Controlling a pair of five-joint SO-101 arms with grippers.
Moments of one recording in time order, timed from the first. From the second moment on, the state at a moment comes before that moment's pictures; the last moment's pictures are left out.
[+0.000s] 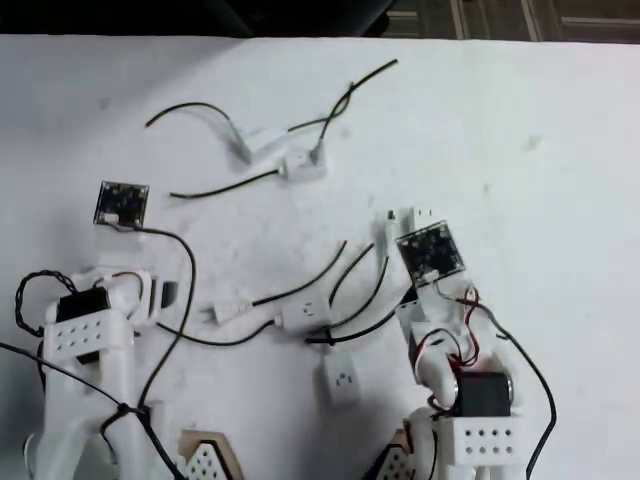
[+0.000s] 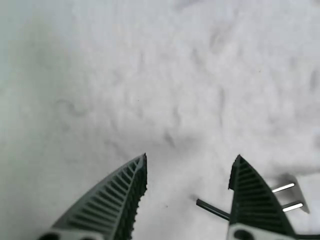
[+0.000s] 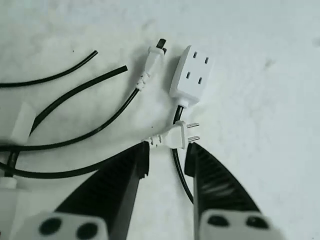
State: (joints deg) left arm -22.6 -40.7 67.4 46.5 -20.3; right arm -3.9 -83.4 76.7 61.8 25.8
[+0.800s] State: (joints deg) left arm -22.6 -40.7 67.4 46.5 -20.3; right arm 1.5 -28.2 50.1 61.8 61.8
